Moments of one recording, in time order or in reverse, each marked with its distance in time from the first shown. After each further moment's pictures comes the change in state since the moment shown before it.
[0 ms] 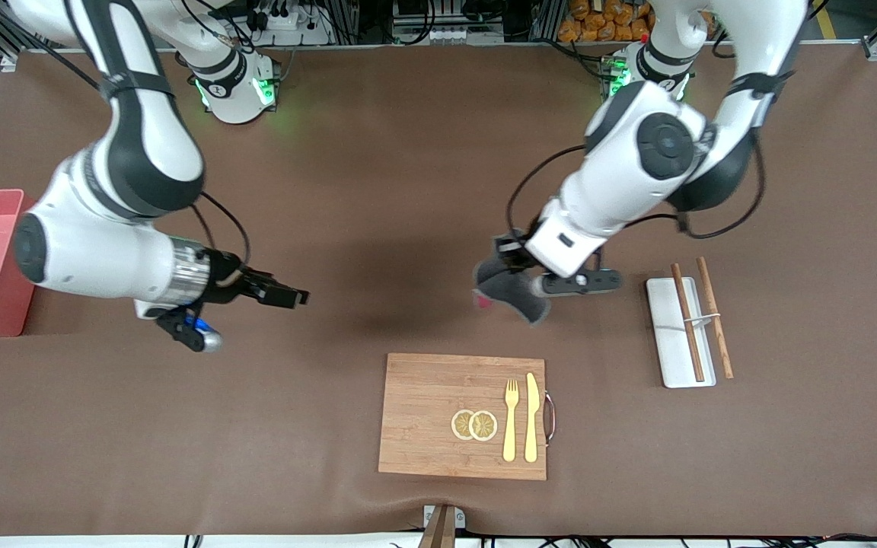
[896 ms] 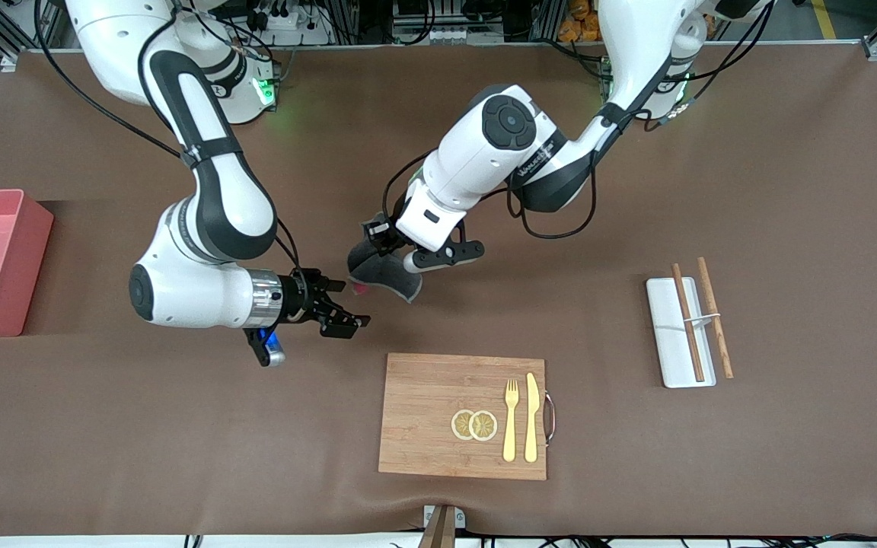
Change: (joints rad) left arm -0.255 0.204 0.004 0.182 0.000 0.240 -0.377; right arm 0.075 0.154 -0.013 -0.001 0.222 0.041 0.260
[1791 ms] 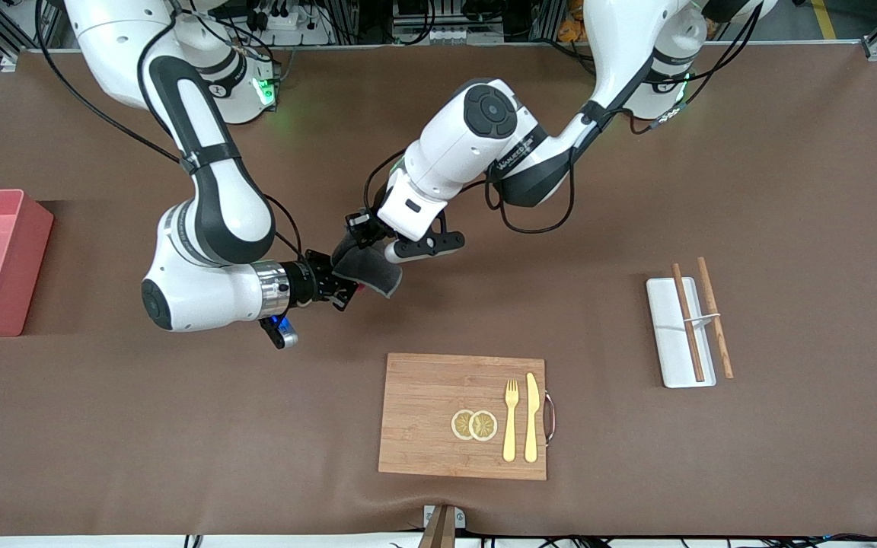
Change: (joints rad) left arm -0.048 0.029 0.002 0.034 0.000 0.047 -0.049; right arm -0.014 -0.003 -0.004 -0.007 0.006 -0.148 0.013
